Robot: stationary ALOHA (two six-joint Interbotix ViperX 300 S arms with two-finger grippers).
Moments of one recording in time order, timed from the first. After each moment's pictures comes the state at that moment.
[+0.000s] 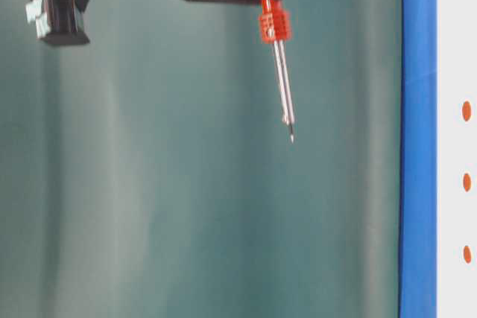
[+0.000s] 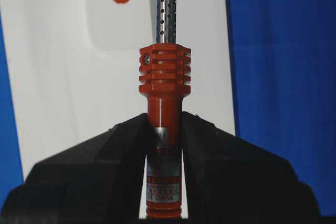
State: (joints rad) left arm -0.03 -1.01 1.21 0.00 -0.29 -0.04; right arm -0.15 -0.39 0.53 -0.24 0.86 0.17
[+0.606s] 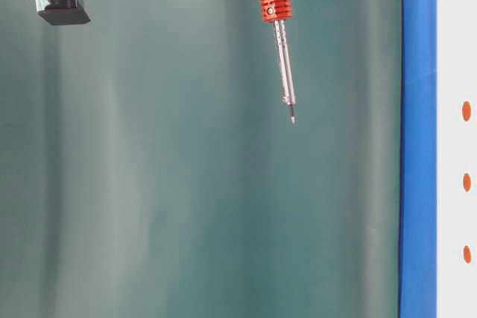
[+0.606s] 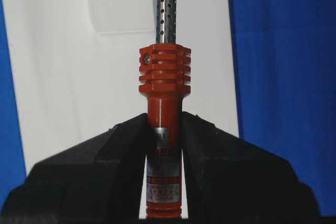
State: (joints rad) left arm -0.03 -1.01 1.21 0.00 -0.29 -0.04; right arm -0.15 -0.42 0.56 -0.24 0.87 0.17
